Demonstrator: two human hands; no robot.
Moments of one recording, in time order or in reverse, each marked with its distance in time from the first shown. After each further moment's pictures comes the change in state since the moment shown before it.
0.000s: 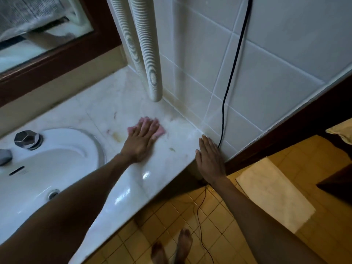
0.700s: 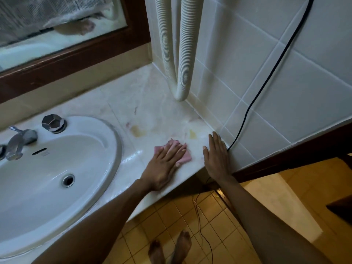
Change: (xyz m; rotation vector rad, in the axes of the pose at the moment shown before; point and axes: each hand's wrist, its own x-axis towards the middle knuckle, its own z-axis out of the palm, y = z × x) left_hand -0.066 0.073 0.020 -0.211 0.108 0.058; right_hand 0.027 -0.018 0.016 0.005 0.012 -0.012
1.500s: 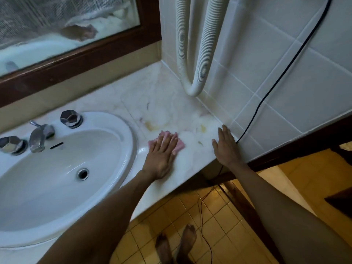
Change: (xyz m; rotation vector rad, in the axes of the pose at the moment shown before) left_hand -0.034 -0.034 -0.015 0.003 -0.009 -0.241; right_hand 0.011 -0.023 -0.023 -0.026 -0.152 0.096
